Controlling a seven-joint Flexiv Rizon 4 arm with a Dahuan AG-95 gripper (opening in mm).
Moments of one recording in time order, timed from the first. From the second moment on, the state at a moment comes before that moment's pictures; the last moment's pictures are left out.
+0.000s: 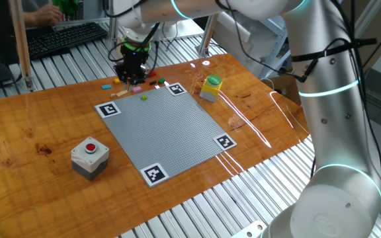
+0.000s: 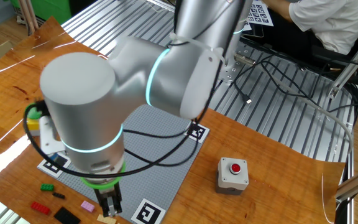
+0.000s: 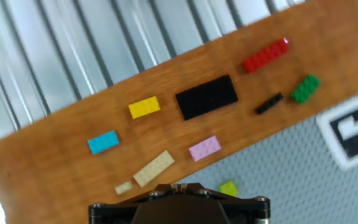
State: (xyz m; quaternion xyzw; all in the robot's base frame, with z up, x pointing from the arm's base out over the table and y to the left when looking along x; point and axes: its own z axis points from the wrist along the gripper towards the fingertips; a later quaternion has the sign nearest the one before) arm 0.747 0.036 0.040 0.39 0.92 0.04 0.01
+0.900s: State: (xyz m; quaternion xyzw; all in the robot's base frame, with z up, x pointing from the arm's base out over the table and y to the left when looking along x) arm 0.761 0.063 0.035 0.57 0.82 0.06 0.03
